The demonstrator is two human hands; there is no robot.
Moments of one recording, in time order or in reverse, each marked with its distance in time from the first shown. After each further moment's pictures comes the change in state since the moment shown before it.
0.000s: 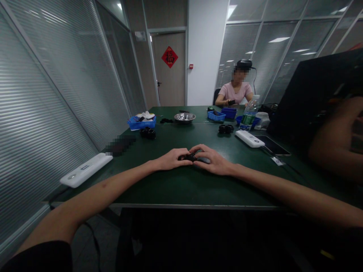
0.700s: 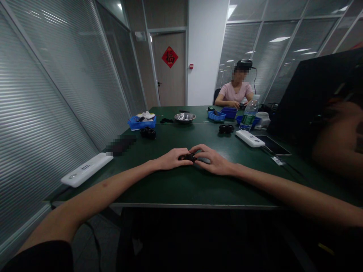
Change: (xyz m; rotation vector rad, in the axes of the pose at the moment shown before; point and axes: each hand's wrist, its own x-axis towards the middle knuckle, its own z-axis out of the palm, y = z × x) left_hand -0.001 -0.002 0.001 0.015 -0.015 0.006; right_hand 0.000 0.000 0.001 -0.006 0.004 -0.016
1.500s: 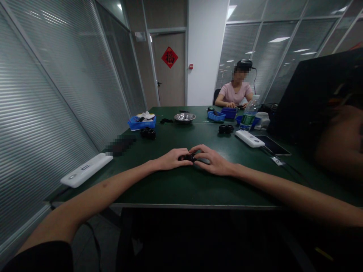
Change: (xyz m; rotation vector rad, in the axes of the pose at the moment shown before) left_hand 0.000 0.002 -0.001 0.010 -0.001 0.000; right_hand 0.000 0.001 0.000 -0.031 -0.017 -0.009
